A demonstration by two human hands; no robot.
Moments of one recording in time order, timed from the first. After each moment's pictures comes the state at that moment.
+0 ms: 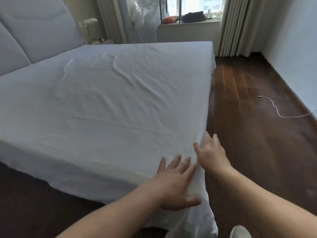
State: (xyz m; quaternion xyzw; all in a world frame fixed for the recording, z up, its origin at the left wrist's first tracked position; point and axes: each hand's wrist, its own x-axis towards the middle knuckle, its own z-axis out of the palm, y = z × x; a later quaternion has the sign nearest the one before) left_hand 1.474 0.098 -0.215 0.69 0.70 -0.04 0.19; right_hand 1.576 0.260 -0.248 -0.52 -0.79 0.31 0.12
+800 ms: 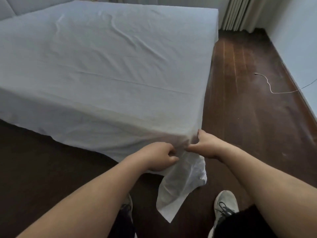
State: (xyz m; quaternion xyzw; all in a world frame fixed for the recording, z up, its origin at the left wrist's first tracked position) left_hand 1.475 0.005 -0.246 0.57 0.76 0.05 0.31; right_hand 1.630 0.146 -0.242 -0.45 -0.80 0.39 -0.06
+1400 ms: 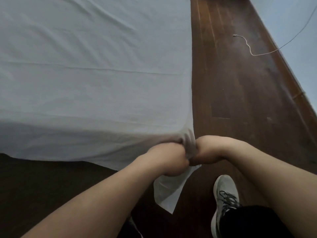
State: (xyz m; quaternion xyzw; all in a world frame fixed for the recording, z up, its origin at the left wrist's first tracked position) left_hand 1.496 0.069 -0.268 0.64 0.67 -0.07 0.37; right_hand 1.626 0.162 -0.272 -0.38 -0.81 0.28 -0.34
